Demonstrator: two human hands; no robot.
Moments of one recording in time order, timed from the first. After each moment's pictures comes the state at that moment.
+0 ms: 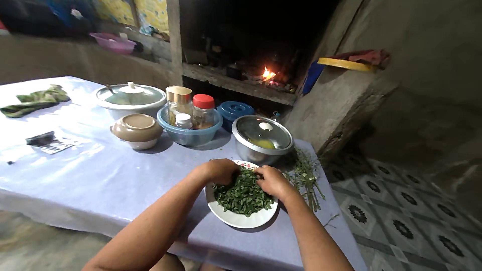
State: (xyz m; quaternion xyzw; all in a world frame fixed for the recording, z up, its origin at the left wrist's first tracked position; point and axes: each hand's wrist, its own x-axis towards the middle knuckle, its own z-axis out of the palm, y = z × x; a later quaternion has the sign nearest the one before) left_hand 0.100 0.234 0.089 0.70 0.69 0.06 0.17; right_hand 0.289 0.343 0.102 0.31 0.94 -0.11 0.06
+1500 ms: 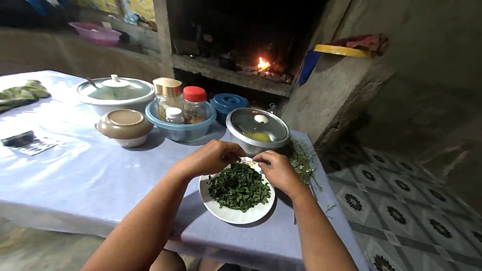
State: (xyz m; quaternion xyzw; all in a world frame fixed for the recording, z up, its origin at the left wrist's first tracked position) left_hand 0.100 0.201 0.115 0.74 0.56 0.36 0.08; right_hand 0.314 0.333 0.126 0.26 0.93 -0.20 -0.17
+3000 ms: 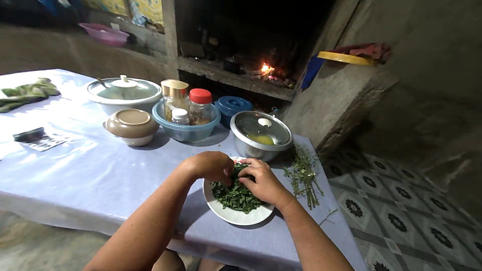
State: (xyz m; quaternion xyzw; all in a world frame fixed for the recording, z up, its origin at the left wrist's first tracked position) left_hand 0.094 0.206 0.109 0.70 0.69 0.10 0.17; right_hand 0.292 0.315 0.095 0.15 0.97 -0.17 -0.11
